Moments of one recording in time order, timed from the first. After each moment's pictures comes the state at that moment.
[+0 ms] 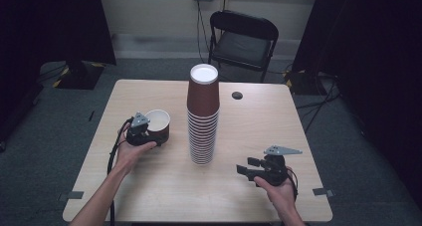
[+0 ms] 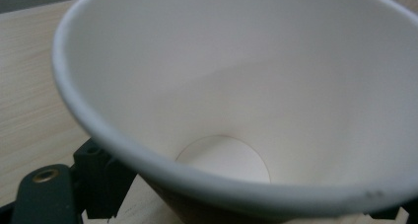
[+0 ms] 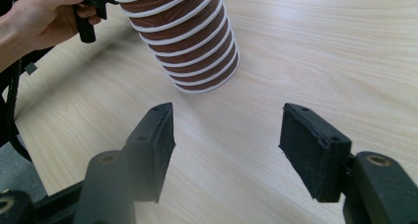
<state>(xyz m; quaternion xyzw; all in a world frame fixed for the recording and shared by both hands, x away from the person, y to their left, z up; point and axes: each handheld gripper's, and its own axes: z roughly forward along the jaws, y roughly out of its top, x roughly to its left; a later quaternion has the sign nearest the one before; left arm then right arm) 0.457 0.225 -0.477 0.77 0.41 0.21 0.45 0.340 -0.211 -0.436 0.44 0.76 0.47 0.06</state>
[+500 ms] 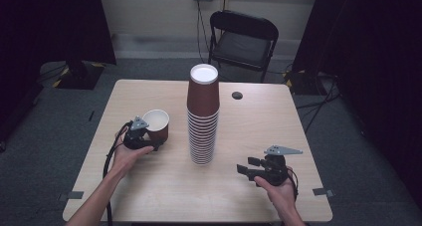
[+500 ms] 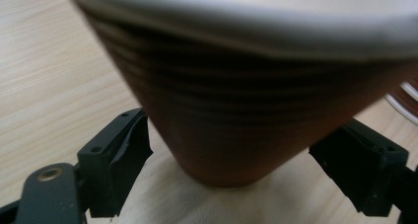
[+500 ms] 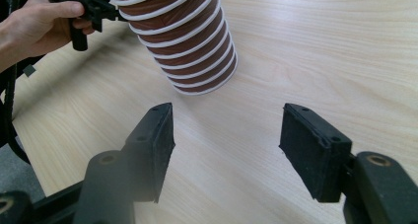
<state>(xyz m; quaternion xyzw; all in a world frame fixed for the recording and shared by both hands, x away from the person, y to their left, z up) 0.448 0.235 -0.484 0.79 0.41 0.19 0.41 0.340 -0.212 -0.435 0.44 0.76 0.47 0.06</state>
